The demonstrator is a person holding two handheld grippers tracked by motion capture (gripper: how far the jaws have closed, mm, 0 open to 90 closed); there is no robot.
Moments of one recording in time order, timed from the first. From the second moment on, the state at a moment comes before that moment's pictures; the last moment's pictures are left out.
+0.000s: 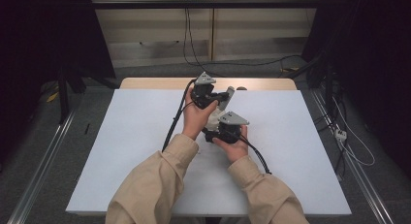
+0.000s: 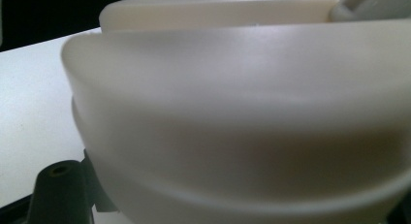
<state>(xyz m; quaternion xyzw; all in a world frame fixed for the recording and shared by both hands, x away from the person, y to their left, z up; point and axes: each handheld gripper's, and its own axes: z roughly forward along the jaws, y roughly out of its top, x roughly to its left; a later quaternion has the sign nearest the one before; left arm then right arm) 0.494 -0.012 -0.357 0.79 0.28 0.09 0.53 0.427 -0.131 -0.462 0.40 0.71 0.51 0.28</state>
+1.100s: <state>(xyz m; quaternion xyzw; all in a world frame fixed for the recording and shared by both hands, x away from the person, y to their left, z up) 0.500 -0.018 -0.363 0.80 0.27 0.09 0.52 0.427 -0.132 -0.462 0.40 0.71 0.51 0.27</state>
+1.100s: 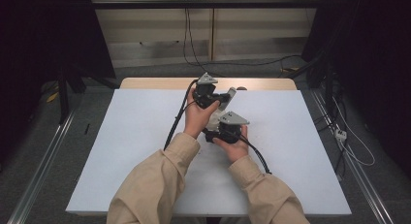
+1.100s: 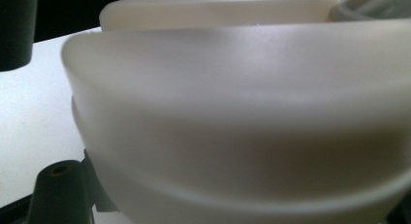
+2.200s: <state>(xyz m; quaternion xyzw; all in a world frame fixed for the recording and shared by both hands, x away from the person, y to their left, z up) 0.499 -0.016 -0.370 0.81 0.28 0.07 0.51 0.427 -0.133 -0.462 0.39 0.71 0.51 0.27</state>
